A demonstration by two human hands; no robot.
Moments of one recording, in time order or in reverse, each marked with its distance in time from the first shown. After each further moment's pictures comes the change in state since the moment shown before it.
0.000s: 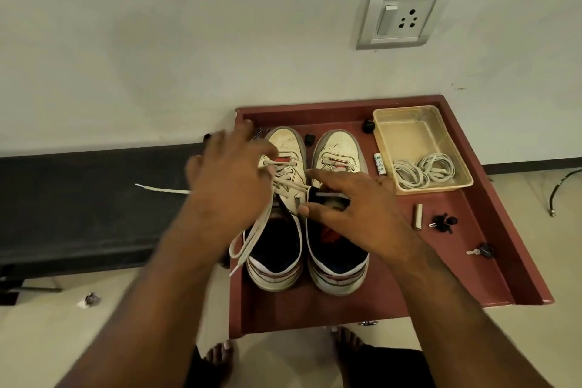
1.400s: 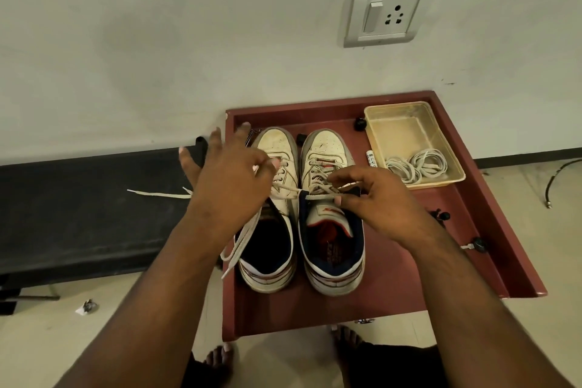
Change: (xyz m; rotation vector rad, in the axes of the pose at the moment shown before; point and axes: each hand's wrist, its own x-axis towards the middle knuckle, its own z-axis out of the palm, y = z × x) left_hand 0.015 0.002 0.019 -0.055 -0.041 -0.028; right_hand 0.004 0.036 -0.017 0.405 -0.080 0.180
